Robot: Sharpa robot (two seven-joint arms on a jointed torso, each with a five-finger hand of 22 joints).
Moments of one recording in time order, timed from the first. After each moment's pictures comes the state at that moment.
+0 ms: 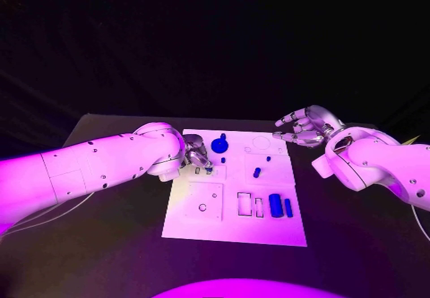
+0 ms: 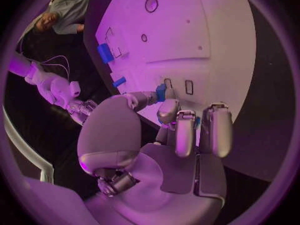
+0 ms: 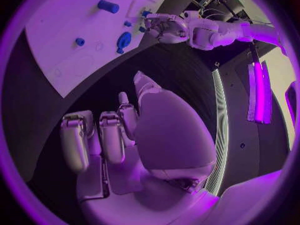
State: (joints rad) left arm 1.28 -0.63 -0.09 1.37 -1.05 0.06 -0.50; left_hand 1.12 -0.20 0.77 0.19 0.29 0.85 0.08 0.69 0.84 1.31 0.00 1.19 1.06 1.46 -0.06 1.55 1.31 0.06 1.41 0.05 1.49 1.31; right arm 1.33 -0.93 -0.15 1.61 -0.80 -0.54 -0.09; right_hand 1.47 -0.16 0.18 0.28 0.16 0.87 0.17 0.18 0.30 1.37 0.09 1.35 1.31 1.46 0.02 1.56 1.31 0.01 1.47 0.12 1.55 1.31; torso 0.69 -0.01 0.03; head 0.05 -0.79
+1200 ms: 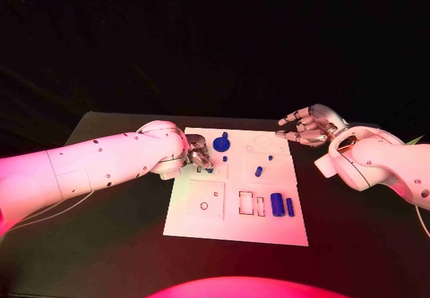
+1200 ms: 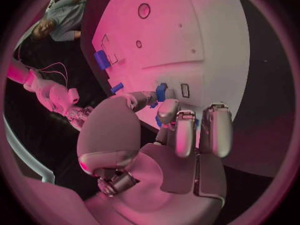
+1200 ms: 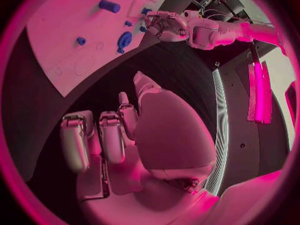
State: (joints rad) left arm 1.27 -0.62 -0.09 1.36 -1.10 0.11 -0.51; left_hand 1.11 -0.21 0.78 0.18 0.31 0.85 0.08 0.70 0.85 1.32 -0.01 1.19 1.07 1.47 -0.06 1.55 1.31 0.06 1.41 0.05 1.49 1.31; right arm 1.33 -0.94 -0.15 1.61 -0.80 -0.54 -0.09; right_hand 1.47 -0.16 0.19 0.28 0.16 0.87 0.17 0.18 0.30 1.37 0.09 1.35 1.31 1.46 0.02 1.56 1.31 0.01 1.47 0.12 1.55 1.31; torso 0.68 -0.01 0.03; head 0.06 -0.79
